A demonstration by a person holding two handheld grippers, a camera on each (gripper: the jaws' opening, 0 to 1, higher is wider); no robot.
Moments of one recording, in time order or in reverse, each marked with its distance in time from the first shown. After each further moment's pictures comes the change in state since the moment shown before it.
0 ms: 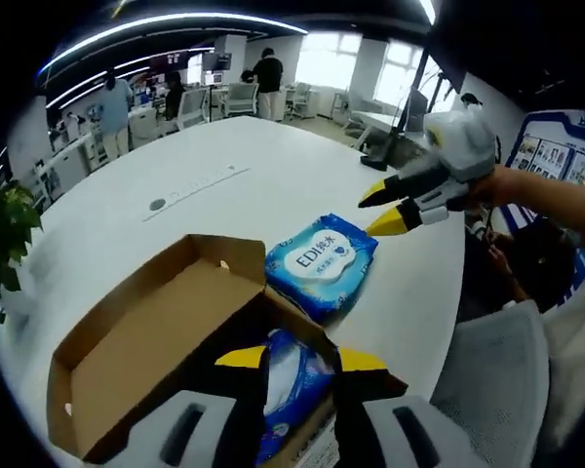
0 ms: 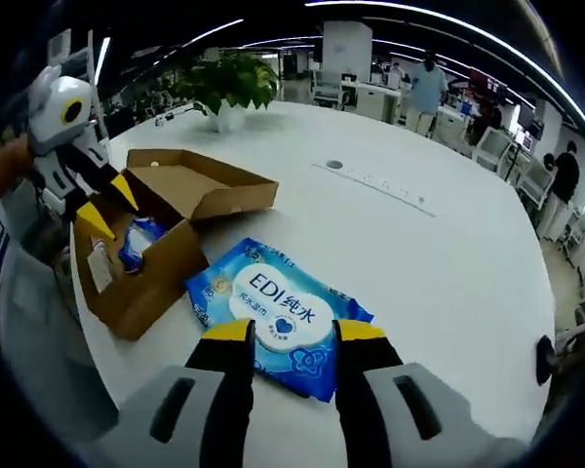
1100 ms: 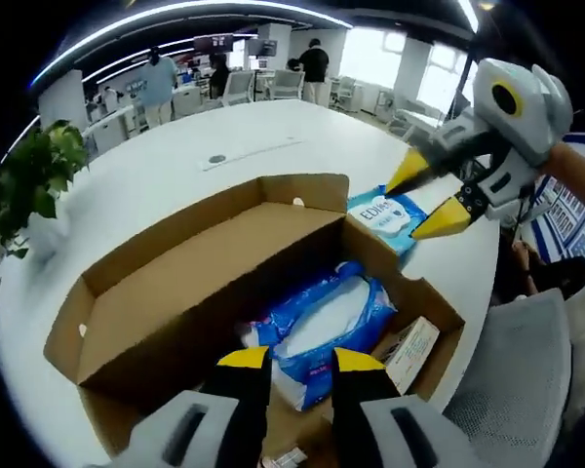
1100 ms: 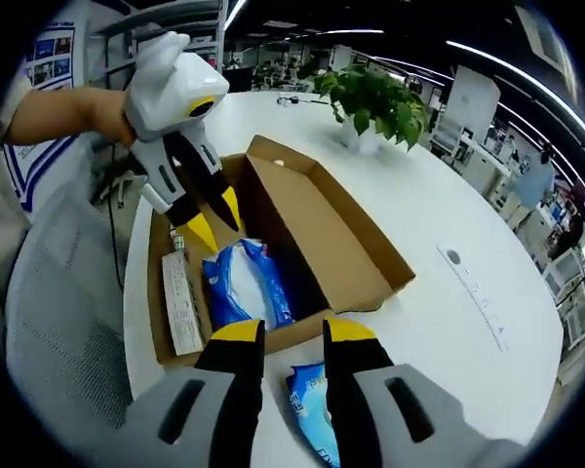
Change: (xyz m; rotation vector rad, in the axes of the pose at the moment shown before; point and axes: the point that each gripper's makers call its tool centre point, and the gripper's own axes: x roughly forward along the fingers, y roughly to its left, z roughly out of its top) left arm -0.020 0.055 -0.062 -0.181 0.021 0.171; right arm 0.044 0.130 0.059 -0.438 0.003 0.300
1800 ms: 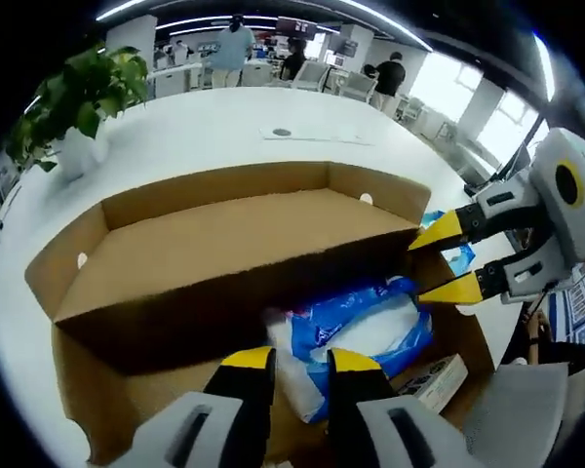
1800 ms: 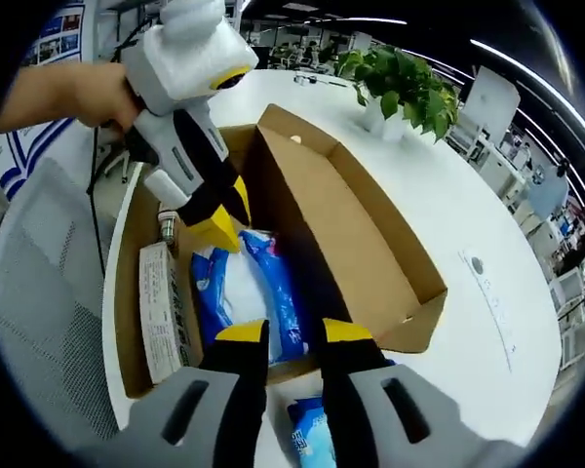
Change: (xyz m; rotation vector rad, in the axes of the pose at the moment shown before) left arm 0.023 0.021 -0.011 -0.276 0.013 0.074; right arm 0.057 0.007 -0.003 -0.061 0.082 0.025
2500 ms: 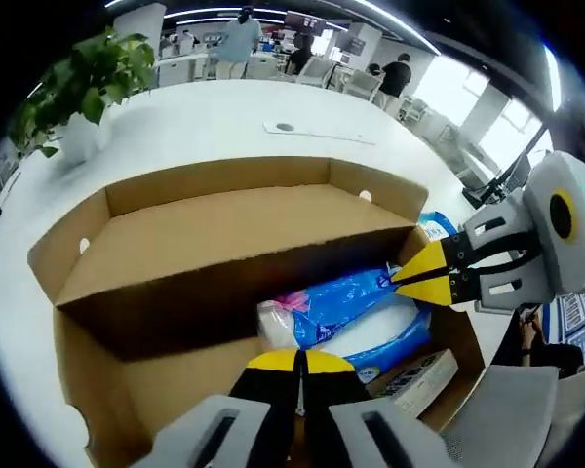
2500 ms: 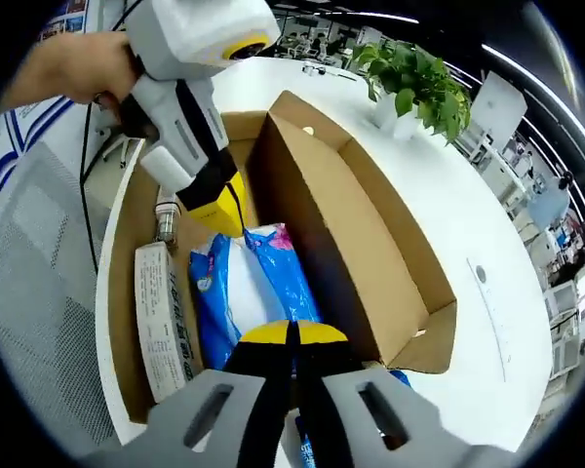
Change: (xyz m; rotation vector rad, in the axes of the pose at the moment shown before) left arm -0.020 -0.006 -0.007 -0.013 0.010 -0.010; right arm 0.000 0.013 0.012 -0.031 0.013 -0.027
